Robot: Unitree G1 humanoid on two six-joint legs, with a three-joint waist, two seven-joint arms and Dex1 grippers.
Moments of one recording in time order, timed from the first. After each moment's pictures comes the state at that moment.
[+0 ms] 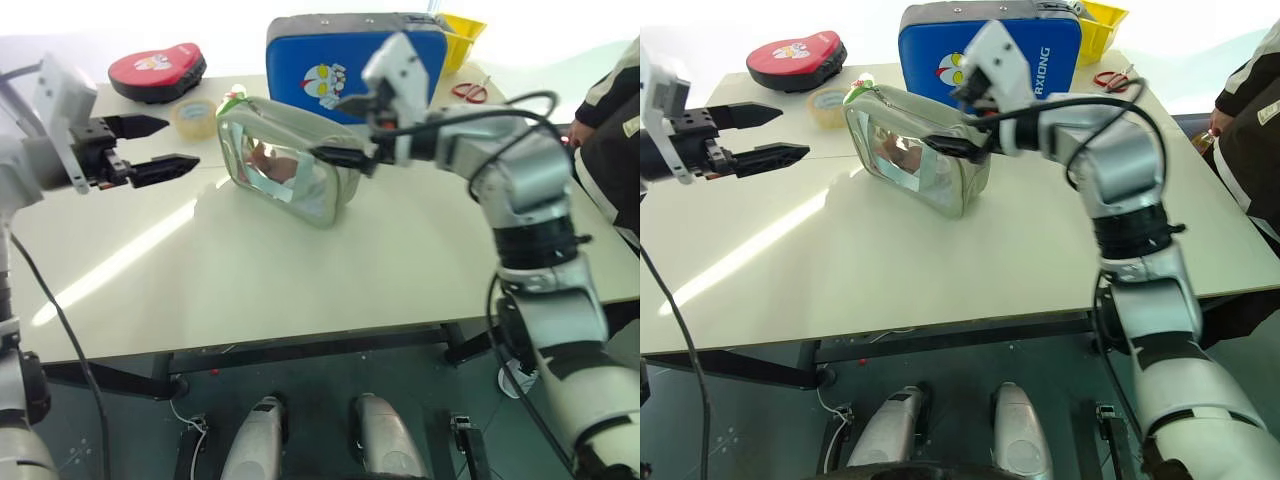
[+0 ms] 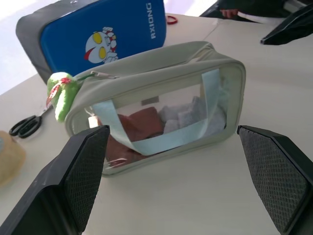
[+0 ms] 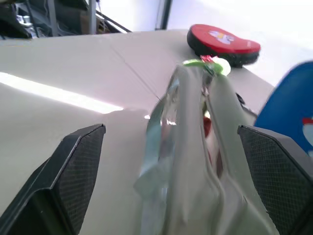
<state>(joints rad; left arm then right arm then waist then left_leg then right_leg) -0.74 0.97 0.21 0.07 -0.54 0.67 -1.08 -1.18 -0.40 0.20 0.21 0.27 0.68 0.80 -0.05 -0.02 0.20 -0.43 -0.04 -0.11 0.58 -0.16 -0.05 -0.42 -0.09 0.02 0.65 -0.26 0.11</state>
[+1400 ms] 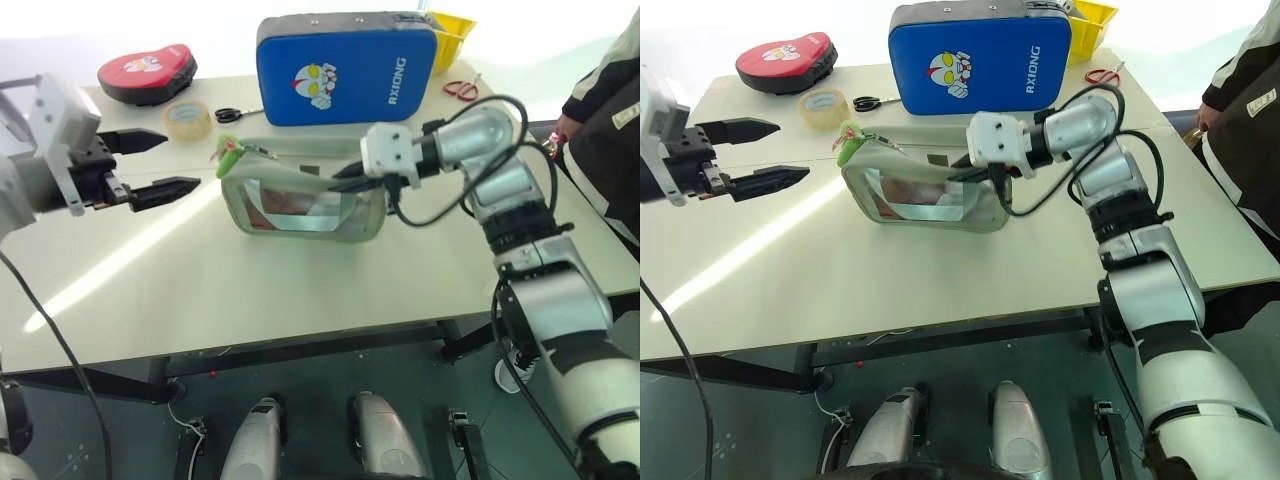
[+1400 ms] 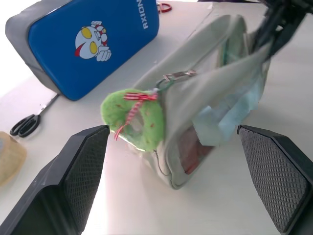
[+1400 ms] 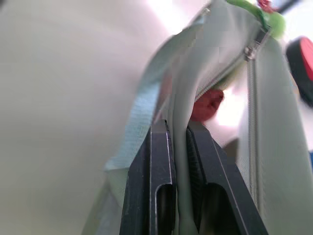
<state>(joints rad) -0.57 1.04 0.30 -0.14 -0.60 0.72 -1.00 -1.10 -0.50 0.26 0.54 0.05 -0.26 1.43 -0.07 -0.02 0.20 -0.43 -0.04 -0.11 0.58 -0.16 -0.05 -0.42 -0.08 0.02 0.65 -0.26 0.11</state>
